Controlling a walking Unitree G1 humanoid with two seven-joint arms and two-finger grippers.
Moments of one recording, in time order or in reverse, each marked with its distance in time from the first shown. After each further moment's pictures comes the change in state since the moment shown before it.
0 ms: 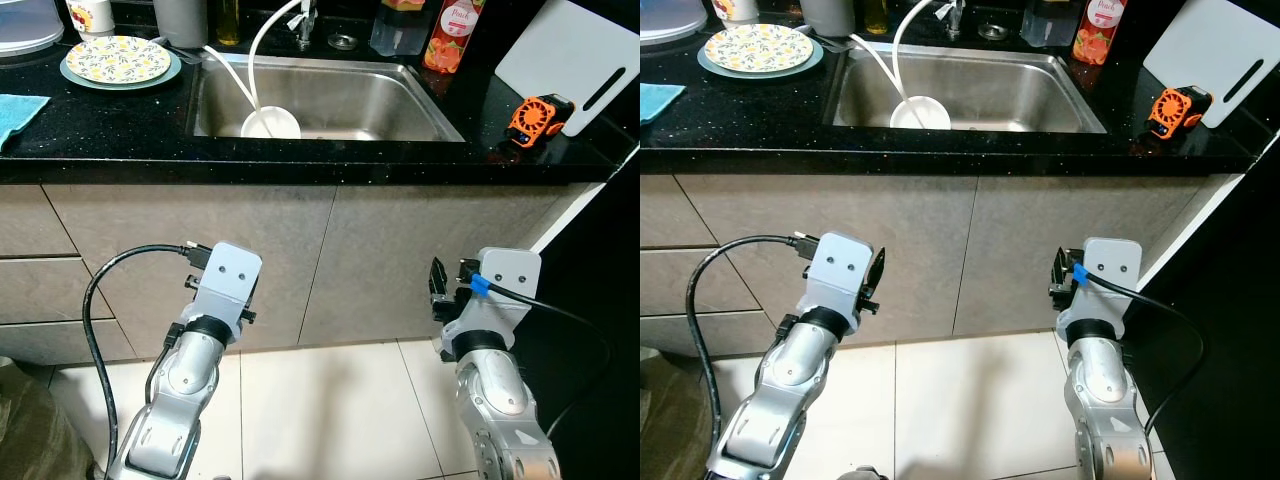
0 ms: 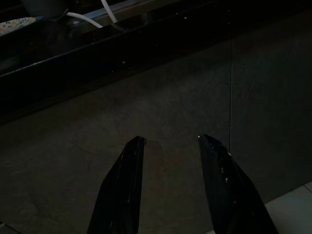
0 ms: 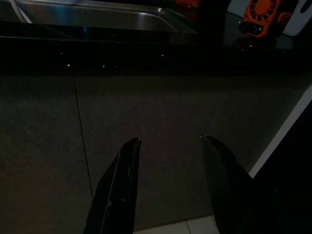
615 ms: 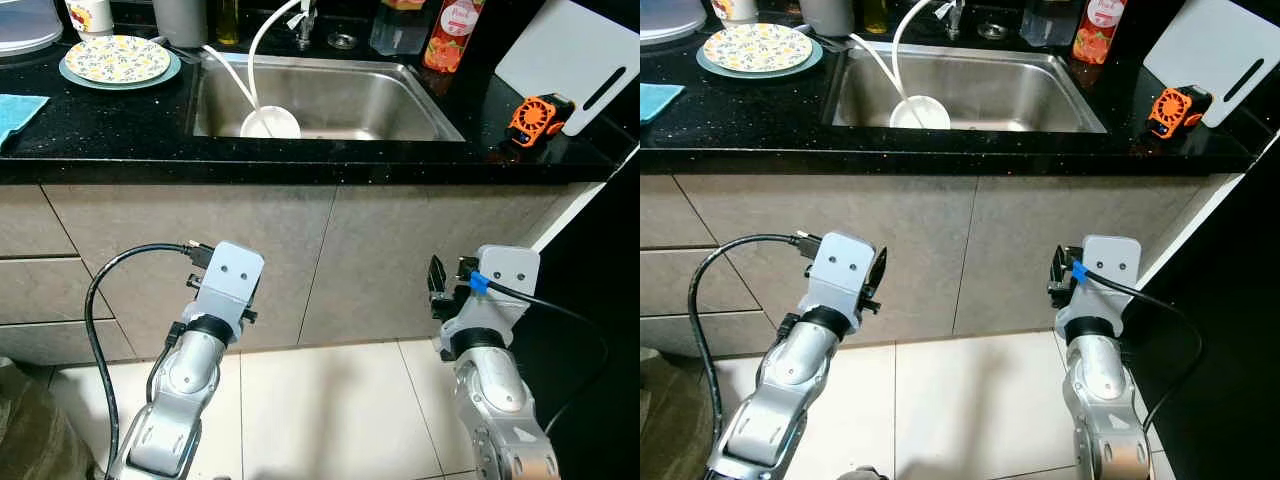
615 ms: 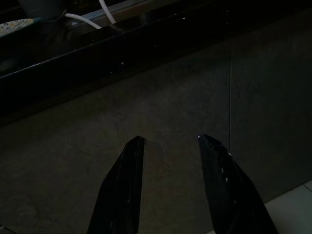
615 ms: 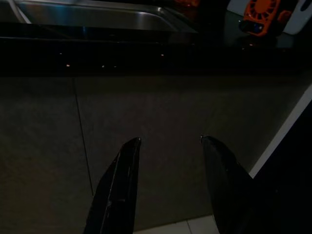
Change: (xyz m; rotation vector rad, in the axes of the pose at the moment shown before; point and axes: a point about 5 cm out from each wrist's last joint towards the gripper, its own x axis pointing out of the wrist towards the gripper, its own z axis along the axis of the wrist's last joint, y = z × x) left arm 0.001 0.000 0.001 0.005 -0.002 -0.007; right arm 0.001 0.000 0.000 0.007 0.001 -0.003
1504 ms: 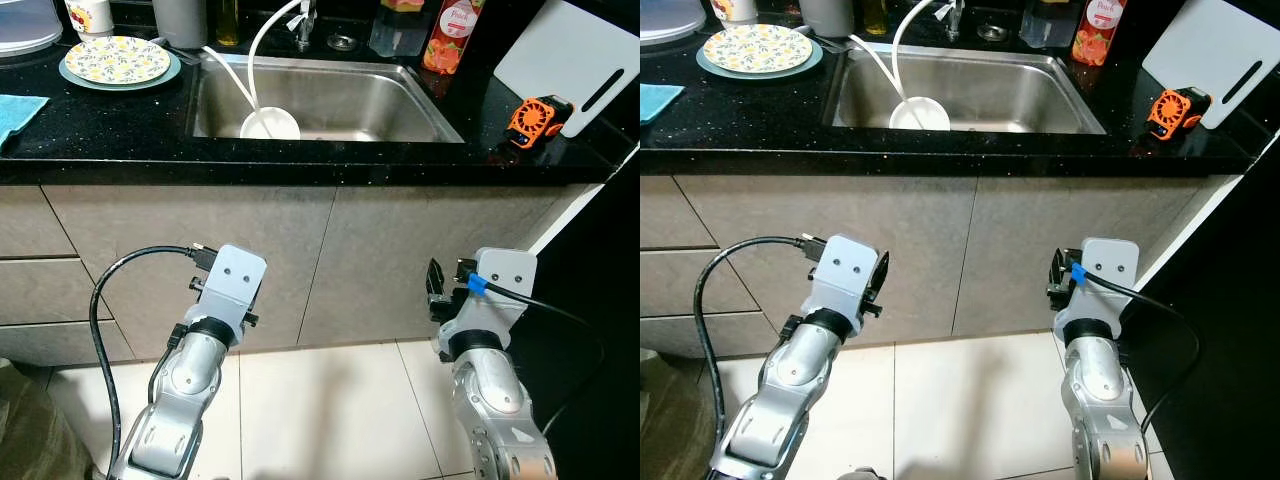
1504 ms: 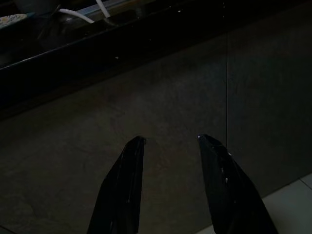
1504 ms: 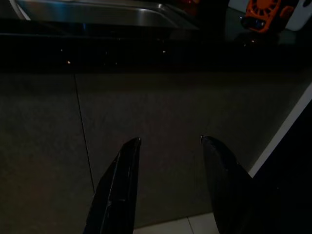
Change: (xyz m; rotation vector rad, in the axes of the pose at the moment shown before) left arm 0.000 -0.003 -0.005 0.004 0.020 -0.015; right arm -0.001 0.002 -0.005 0.007 0.019 0.002
